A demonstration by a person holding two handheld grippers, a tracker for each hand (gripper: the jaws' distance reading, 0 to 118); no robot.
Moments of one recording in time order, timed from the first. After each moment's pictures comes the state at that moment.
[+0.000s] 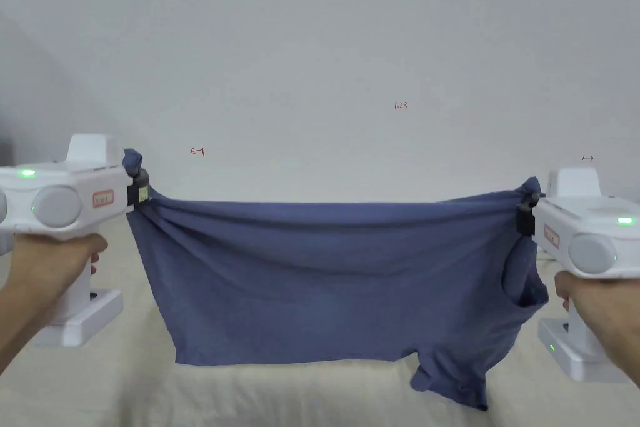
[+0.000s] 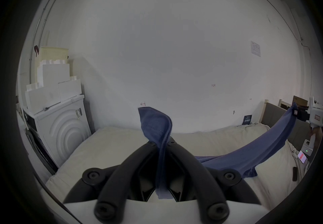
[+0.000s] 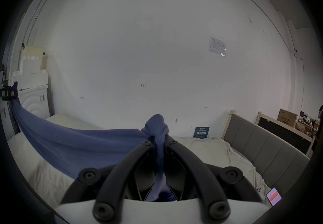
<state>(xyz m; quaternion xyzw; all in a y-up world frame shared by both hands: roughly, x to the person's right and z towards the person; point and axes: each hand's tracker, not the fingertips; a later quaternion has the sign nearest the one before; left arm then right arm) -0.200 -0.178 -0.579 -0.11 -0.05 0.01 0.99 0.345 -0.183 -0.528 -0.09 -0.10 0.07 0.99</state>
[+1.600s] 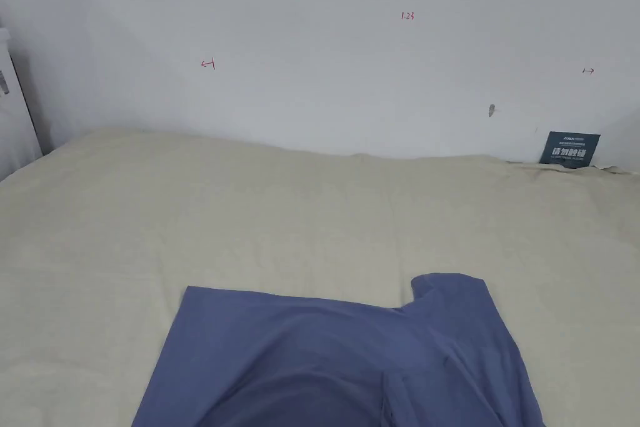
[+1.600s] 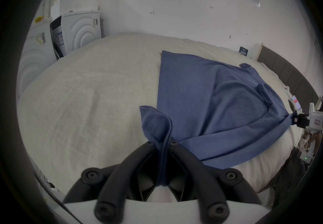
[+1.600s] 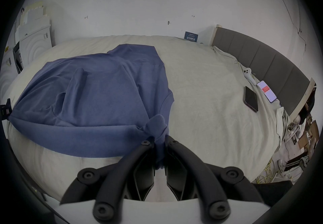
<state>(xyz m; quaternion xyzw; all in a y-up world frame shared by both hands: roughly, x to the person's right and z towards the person) -0.238 -0.512 -0.248 -0.36 -0.04 0.03 0.93 0.306 -0.508 -0.181 -0.36 -0.14 0.04 0.92</state>
